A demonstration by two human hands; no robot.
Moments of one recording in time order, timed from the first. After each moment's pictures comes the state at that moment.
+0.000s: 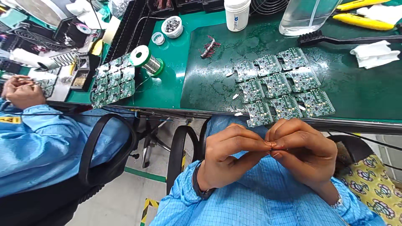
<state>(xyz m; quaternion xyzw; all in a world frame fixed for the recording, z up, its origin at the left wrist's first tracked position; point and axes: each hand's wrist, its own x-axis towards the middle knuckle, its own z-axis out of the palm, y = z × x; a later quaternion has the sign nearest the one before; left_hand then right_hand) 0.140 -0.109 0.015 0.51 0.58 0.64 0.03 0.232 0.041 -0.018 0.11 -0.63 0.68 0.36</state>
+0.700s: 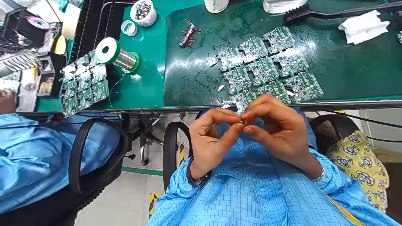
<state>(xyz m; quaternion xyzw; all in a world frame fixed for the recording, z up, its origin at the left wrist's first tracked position) 0.138 -0.100 0.001 0.35 0.54 0.75 0.15 0.219 0.040 -0.018 0.06 -0.67 0.67 0.32</state>
